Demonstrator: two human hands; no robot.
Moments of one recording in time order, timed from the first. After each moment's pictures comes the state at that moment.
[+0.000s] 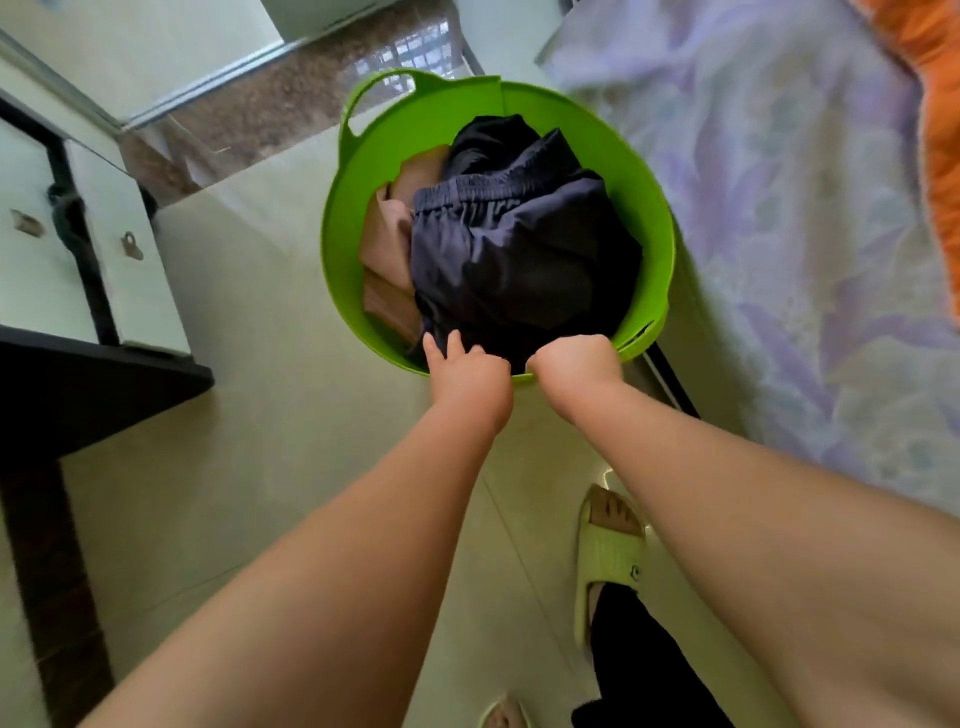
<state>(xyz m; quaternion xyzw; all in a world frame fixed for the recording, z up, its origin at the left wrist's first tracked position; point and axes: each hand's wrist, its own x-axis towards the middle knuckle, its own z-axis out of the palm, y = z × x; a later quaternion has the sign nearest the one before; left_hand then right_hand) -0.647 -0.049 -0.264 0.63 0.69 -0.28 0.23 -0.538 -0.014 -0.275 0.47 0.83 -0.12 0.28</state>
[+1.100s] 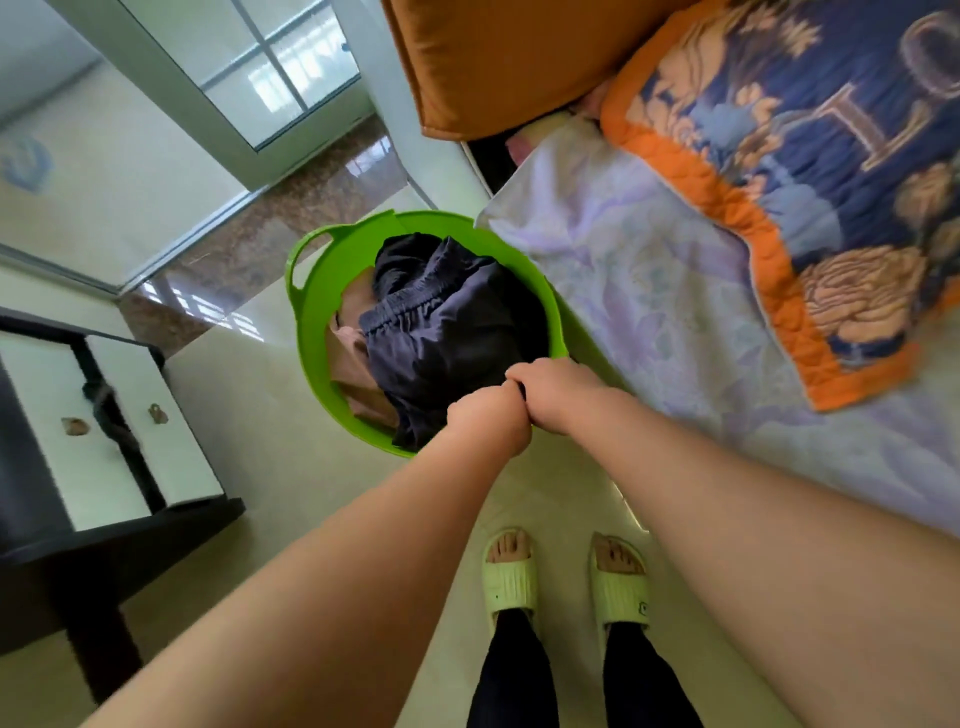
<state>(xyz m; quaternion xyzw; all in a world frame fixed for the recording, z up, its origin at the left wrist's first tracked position) -0.628 0.078 -0.150 0.65 0.62 -0.31 0.32 -0.535 0.102 -0.152 0.56 0.73 -0.34 0.21</state>
